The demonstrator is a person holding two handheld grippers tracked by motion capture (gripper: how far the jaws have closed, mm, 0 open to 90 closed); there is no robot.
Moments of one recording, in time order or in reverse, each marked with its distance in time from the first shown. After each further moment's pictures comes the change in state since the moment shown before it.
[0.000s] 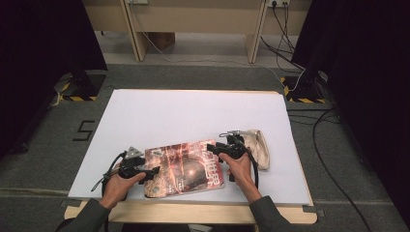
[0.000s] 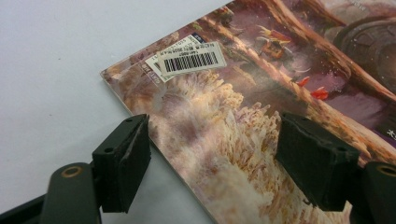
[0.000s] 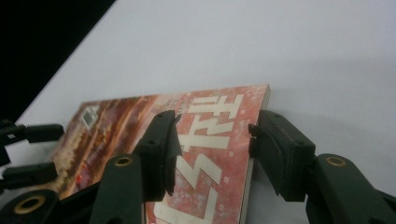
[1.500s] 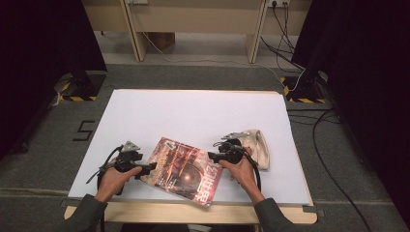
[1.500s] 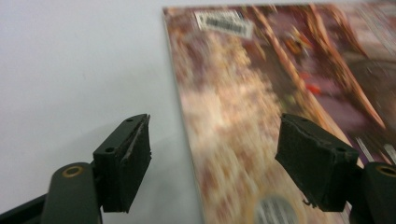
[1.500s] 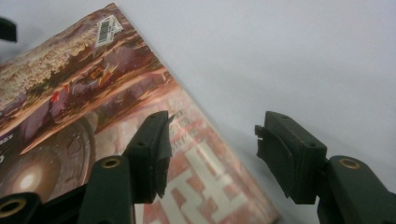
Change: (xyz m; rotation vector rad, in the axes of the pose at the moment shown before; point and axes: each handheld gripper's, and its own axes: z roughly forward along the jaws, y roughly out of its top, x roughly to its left) left arm 0.011 0.006 -0.015 0.026 -0.026 0.005; right arm 0.006 -0.002 0.000 0.126 -0.075 -0.292
